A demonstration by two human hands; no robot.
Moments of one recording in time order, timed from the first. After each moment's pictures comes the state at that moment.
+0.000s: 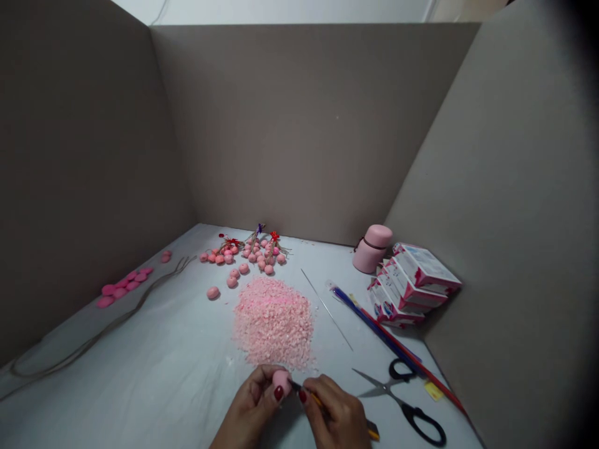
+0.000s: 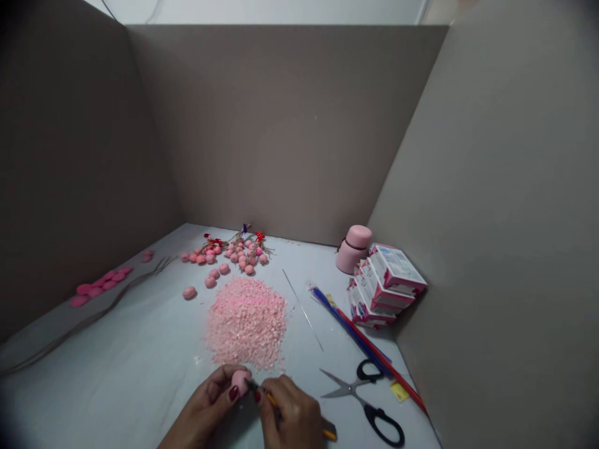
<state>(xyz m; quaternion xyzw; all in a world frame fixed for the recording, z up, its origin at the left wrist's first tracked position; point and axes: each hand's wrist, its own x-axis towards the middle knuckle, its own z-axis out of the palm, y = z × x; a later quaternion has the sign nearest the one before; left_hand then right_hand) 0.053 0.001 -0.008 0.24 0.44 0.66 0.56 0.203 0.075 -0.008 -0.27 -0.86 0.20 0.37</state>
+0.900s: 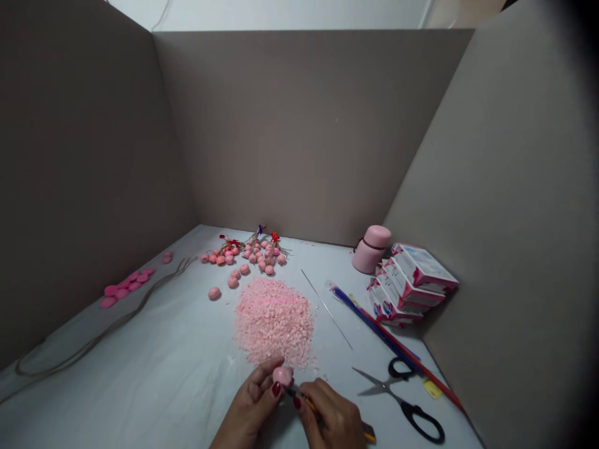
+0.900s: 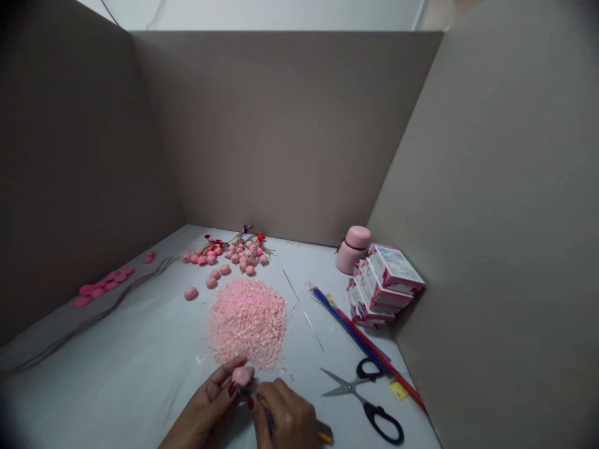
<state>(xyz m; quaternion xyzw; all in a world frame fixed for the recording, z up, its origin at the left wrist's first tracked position) 0.057 0.000 -0.003 0.11 0.38 0.70 0.59 0.196 0.065 -0.012 -0.25 -0.87 0.16 0.40</state>
